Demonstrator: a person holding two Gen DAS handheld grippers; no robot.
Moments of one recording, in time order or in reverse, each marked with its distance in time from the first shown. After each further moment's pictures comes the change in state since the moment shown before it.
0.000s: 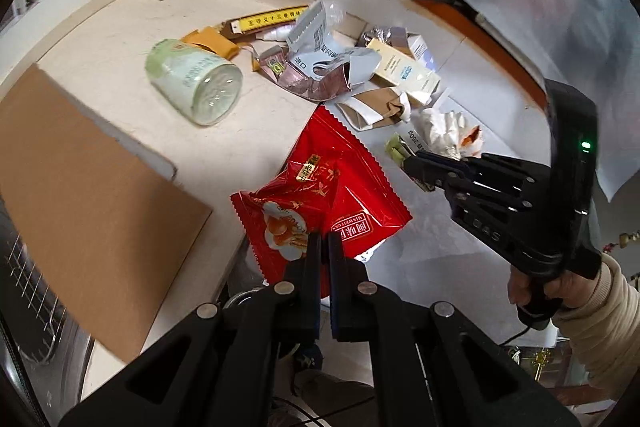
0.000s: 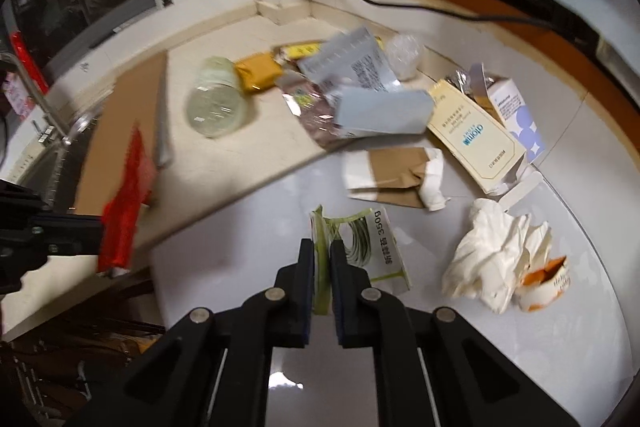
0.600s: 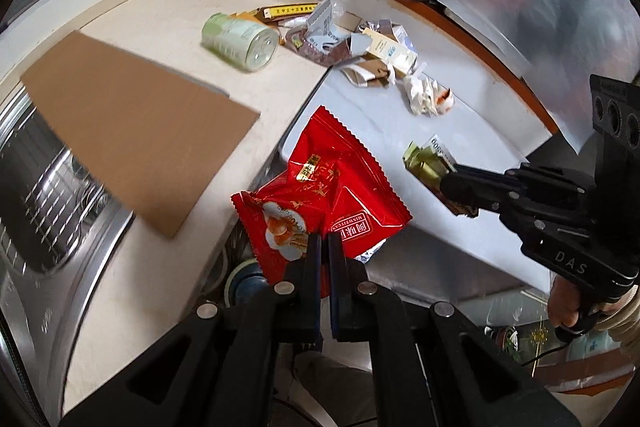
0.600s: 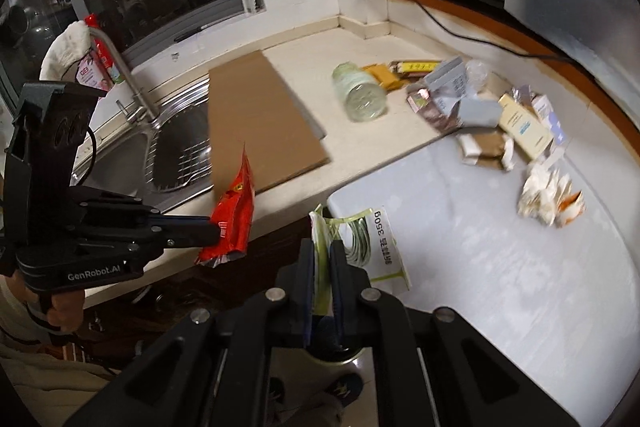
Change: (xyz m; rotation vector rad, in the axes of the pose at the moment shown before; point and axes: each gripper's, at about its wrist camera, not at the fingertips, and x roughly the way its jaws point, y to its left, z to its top) left arm -0.078 0.025 -0.112 0.008 -0.042 -0.039; right arm -0.105 0.131 -0.059 -0.024 -0.012 0.122
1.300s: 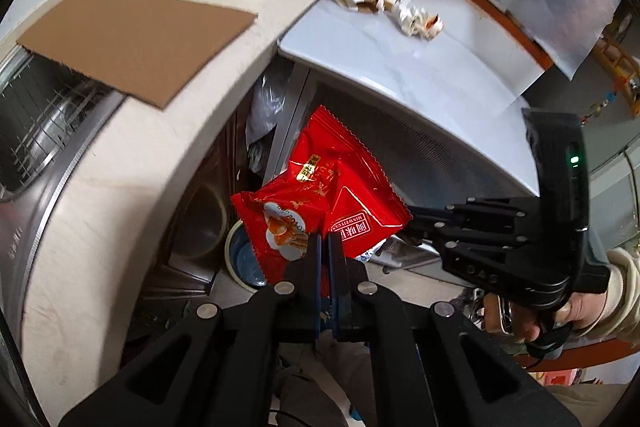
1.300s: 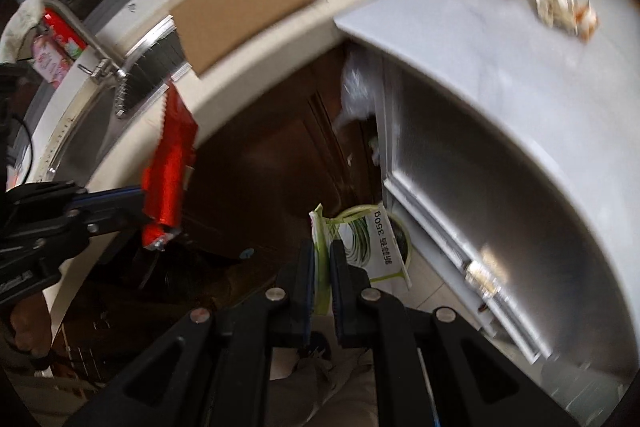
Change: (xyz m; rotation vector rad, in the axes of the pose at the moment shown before) left arm 0.027 0.010 -0.102 0.068 0.081 -0.002; right arm 0.079 0.036 -0.131 0.254 0.185 -0.028
